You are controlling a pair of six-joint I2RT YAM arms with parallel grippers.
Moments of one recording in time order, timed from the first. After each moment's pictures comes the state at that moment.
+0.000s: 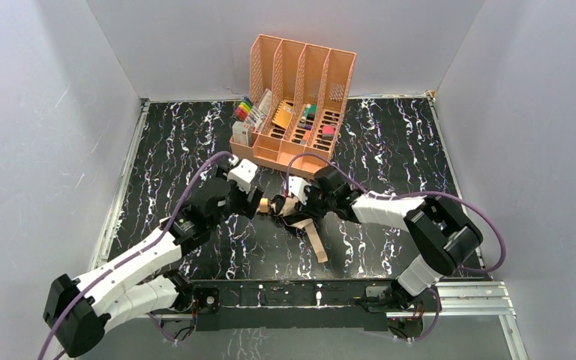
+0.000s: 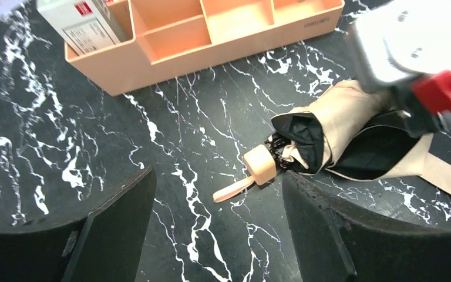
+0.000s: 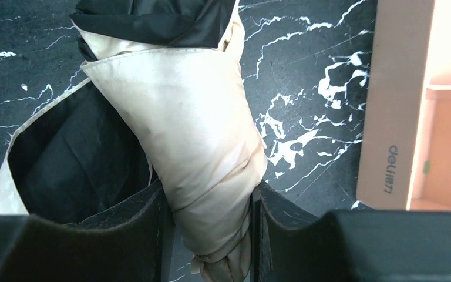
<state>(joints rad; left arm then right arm) -0.81 0.90 0.63 -0.11 -0.28 0.09 0.73 1.60 0.78 -0.01 -0.28 -0.56</state>
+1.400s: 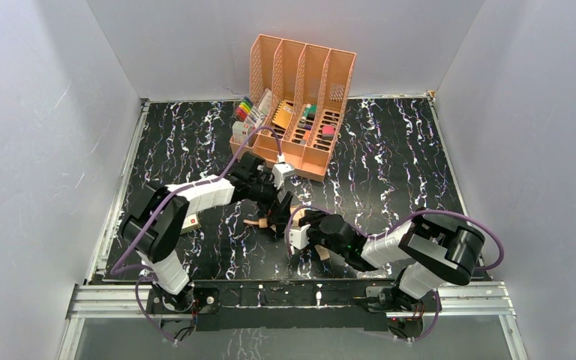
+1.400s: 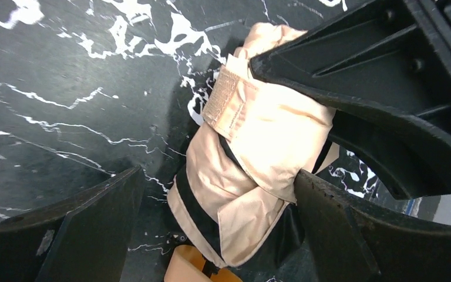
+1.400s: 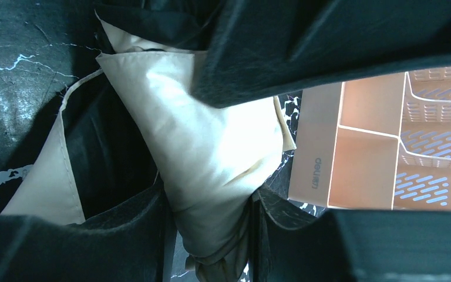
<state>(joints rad) -0.58 1.68 0.93 -0.18 0.64 0.13 1.04 1.52 0.28 0.78 0.12 -0.95</state>
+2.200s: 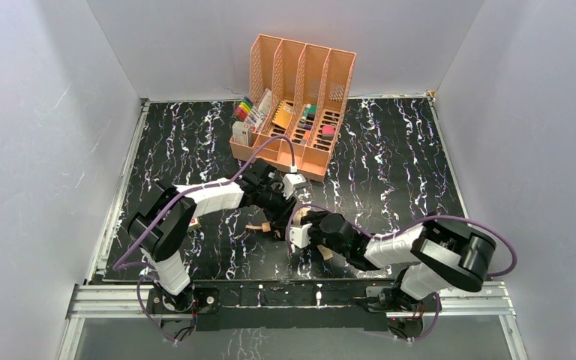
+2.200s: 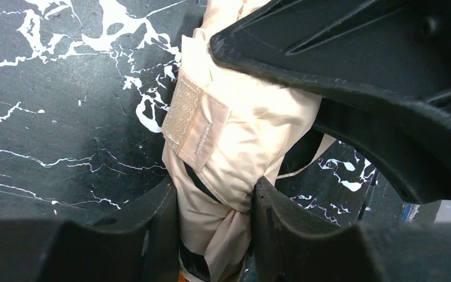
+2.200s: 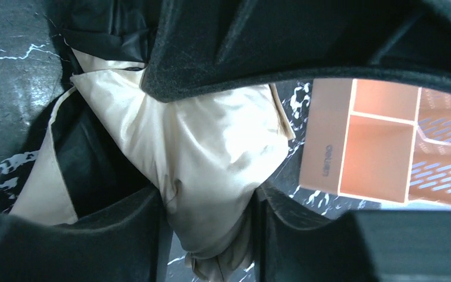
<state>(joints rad) -0.66 1.74 0.96 -0.24 0.61 0.19 1.05 1.47 0.29 0.70 0.14 -0.91</state>
